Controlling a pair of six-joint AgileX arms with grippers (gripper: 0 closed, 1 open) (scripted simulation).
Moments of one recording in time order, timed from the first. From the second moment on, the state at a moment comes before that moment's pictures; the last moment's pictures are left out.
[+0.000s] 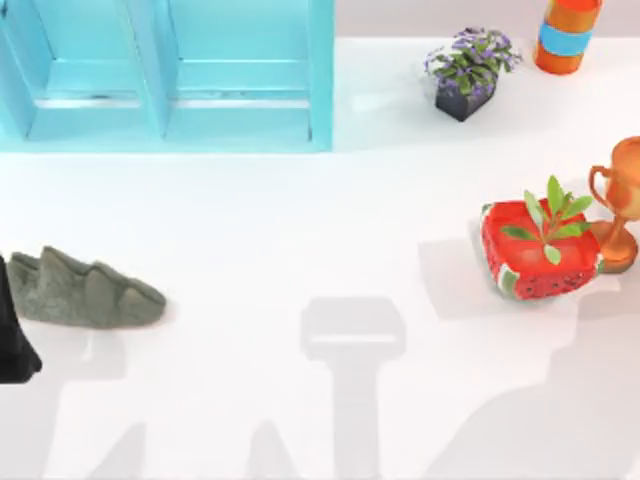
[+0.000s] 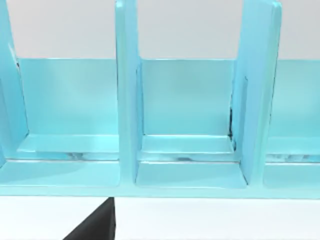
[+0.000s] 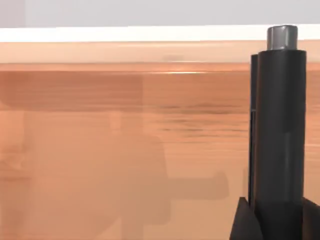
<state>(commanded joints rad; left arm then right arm) 0.00 0.00 0.00 0.00 0.00 0.00 -0.52 1.70 1.35 -0.96 0.23 1.05</state>
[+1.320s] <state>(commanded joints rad) 0.00 0.00 0.00 0.00 0.00 0.00 -0.44 1.75 1.16 -0.74 0.25 1.13</state>
